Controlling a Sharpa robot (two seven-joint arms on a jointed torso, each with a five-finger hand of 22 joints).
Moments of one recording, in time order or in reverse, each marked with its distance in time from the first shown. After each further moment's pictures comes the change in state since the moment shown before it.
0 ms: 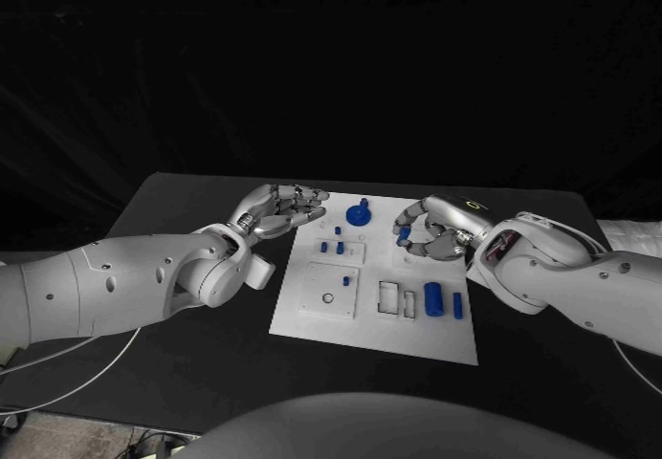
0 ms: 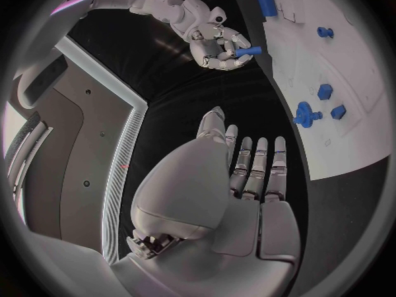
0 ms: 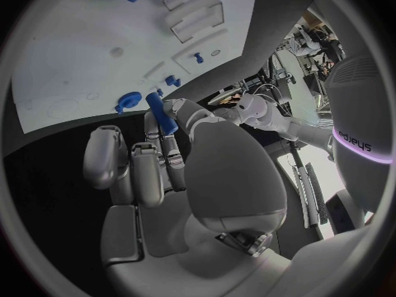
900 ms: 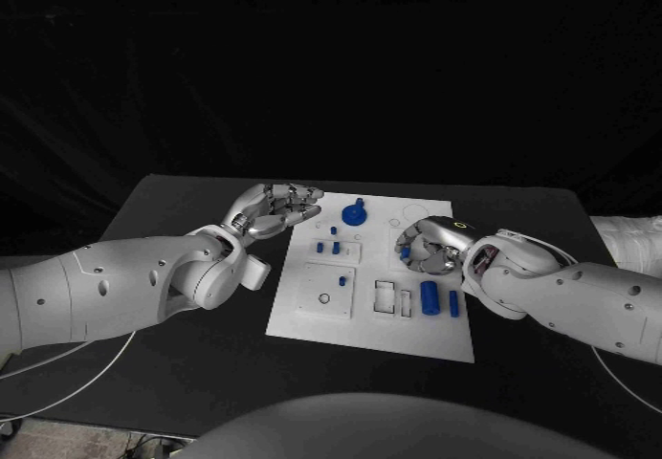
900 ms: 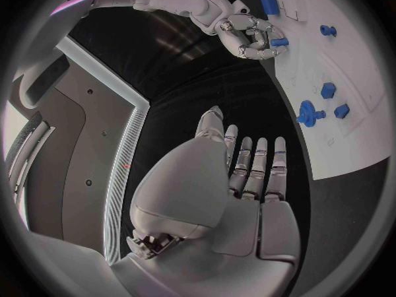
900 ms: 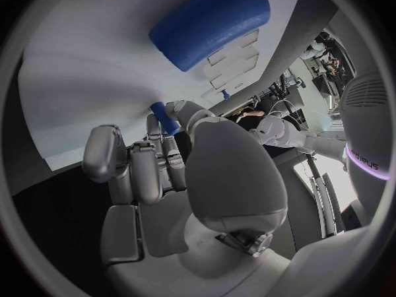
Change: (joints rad) left arm 0.002 -0.002 0.000 0.004 0.006 -0.004 0.020; left_hand -0.019 -0.003 -0.006 0.000 -0.004 0.000 0.000 -0.004 0.000 0.000 0.000 -0.004 0.000 -0.004 -0.004 0.000 0.000 0.000 -0.007 0.000 -0.004 0.005; right arm -0.104 0.090 -0.001 -0.226 -0.023 0.046 -0.001; right_hand -0.010 -0.011 0.005 0.026 0.016 -0.034 0.002 -0.044 -0.061 -0.037 -0.027 -0.010 0.019 -0.020 0.020 -0.012 -0.006 0.000 -0.023 0.016 -0.042 0.000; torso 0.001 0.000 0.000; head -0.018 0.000
